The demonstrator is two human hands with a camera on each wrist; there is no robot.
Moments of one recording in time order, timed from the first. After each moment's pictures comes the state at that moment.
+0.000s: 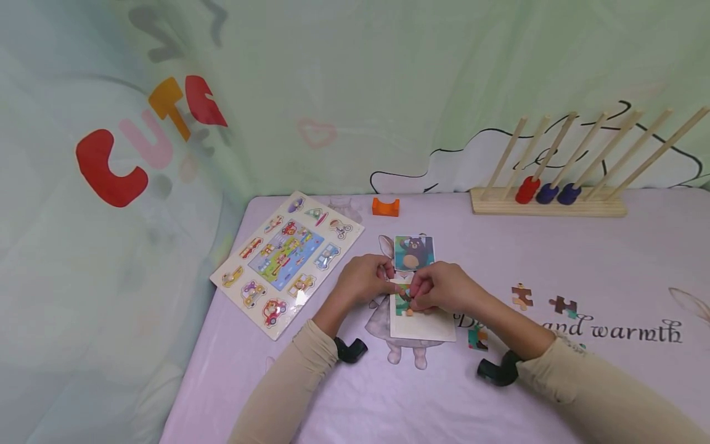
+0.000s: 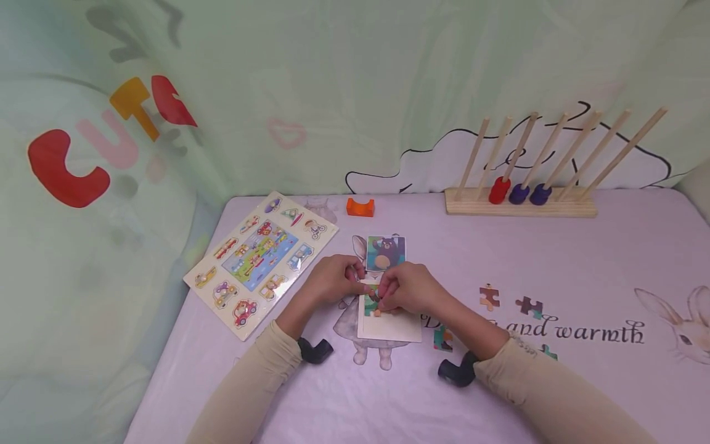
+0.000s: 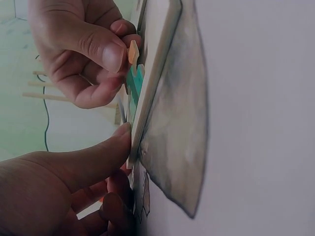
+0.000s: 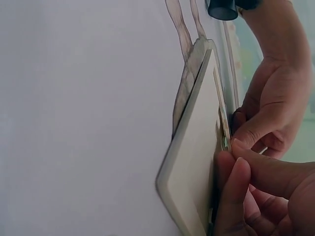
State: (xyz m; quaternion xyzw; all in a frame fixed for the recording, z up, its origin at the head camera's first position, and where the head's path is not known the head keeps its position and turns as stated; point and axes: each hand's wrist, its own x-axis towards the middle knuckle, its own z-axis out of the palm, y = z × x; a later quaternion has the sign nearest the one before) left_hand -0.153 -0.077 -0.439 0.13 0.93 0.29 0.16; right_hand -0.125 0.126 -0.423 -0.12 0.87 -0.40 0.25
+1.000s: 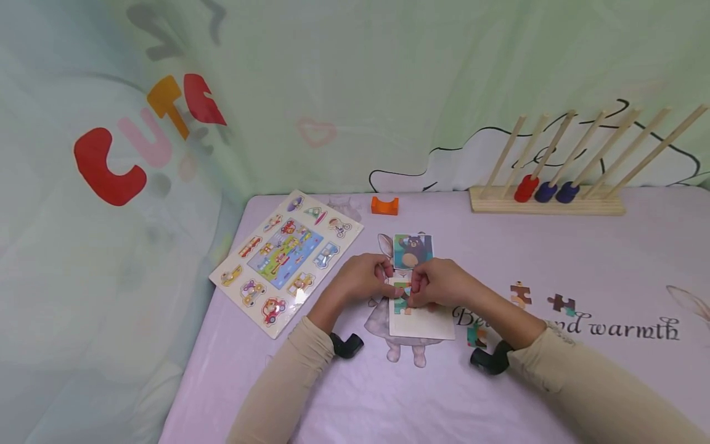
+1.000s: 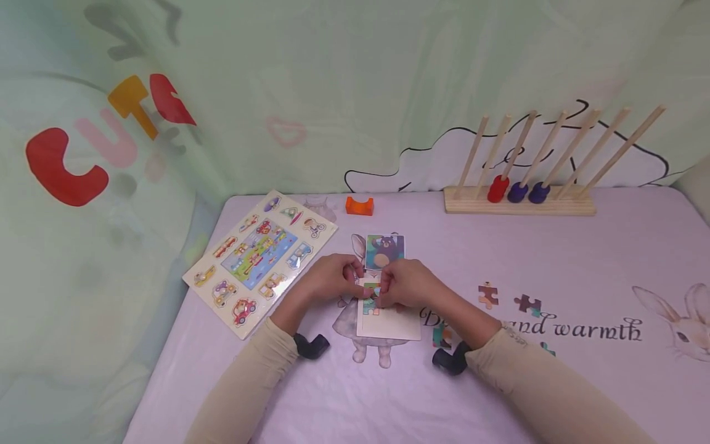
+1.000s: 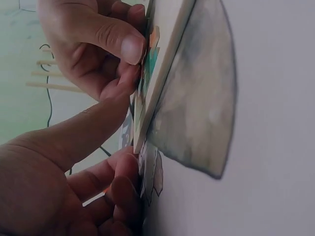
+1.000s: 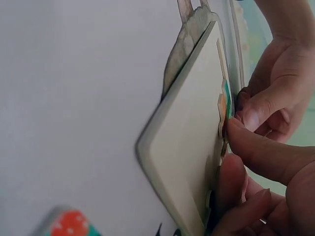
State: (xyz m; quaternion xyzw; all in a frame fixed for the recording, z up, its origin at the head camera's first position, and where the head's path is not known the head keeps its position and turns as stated) left_hand -0.158 -0.084 -0.442 0.15 0.91 0.32 0.21; right_hand -0.136 0.124 -0.421 -0.12 0.89 -0.34 0.28
